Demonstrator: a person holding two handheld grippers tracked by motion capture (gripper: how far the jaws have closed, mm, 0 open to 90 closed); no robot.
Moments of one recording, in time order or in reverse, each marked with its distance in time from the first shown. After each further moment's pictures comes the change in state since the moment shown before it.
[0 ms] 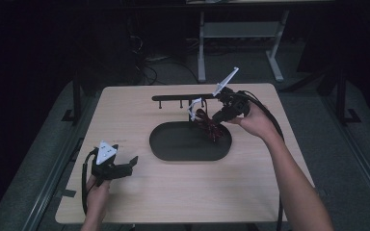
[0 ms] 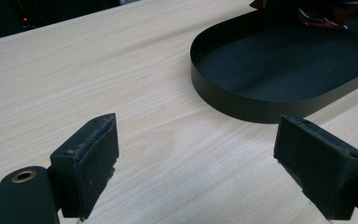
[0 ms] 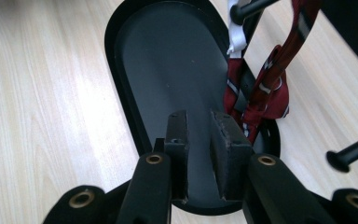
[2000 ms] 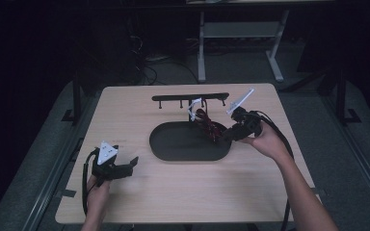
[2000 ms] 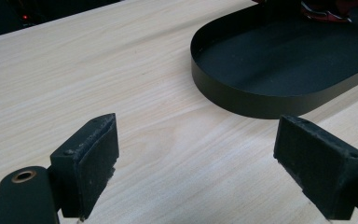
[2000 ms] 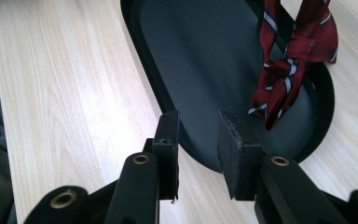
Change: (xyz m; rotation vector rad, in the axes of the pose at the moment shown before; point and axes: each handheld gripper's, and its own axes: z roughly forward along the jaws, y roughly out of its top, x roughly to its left) left arm 0.000 -0.001 0.001 0.021 0.005 0.015; right arm 0.013 -0.063 0.014 -0.035 0.058 0.067
